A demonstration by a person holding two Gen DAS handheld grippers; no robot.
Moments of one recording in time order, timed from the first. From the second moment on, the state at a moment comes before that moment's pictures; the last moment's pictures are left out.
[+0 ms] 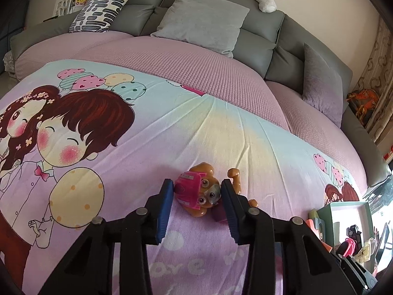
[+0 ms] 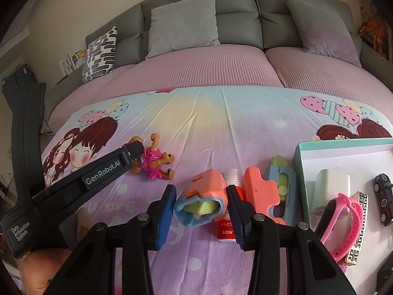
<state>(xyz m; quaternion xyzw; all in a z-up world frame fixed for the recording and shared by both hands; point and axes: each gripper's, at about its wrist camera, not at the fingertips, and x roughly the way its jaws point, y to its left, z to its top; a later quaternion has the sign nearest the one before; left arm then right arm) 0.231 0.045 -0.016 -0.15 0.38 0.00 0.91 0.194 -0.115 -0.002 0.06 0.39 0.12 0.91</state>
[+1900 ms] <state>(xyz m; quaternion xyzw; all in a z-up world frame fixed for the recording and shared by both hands) 0.198 -0.018 0.065 -0.08 0.33 -0.03 0.94 0.158 -0.237 0.056 0.17 0.30 0.05 0.94</state>
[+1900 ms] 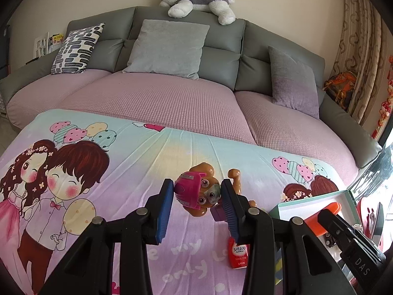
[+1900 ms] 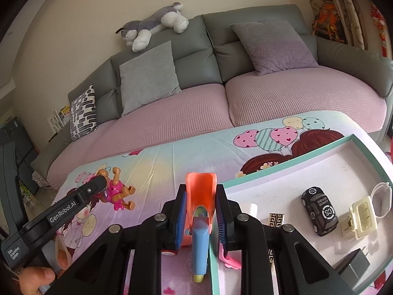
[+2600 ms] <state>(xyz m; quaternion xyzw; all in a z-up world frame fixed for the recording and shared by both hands) 0.178 -0.120 0.087 -0.01 0.32 -0.13 0.94 0.085 -0.360 0.098 0.23 0.20 -0.10 0.95</state>
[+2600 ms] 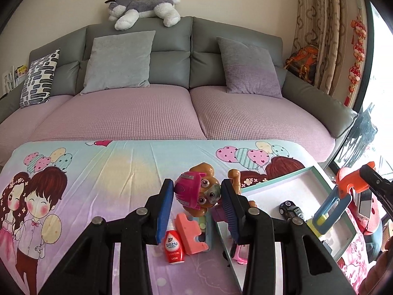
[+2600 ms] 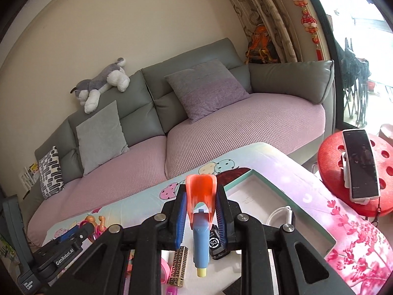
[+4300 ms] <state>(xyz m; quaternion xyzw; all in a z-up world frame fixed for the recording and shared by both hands) 0.184 -0.172 0.056 0.01 0.37 -0.16 0.91 0.126 -0.360 0.042 0.19 0.34 -0.14 0.91</state>
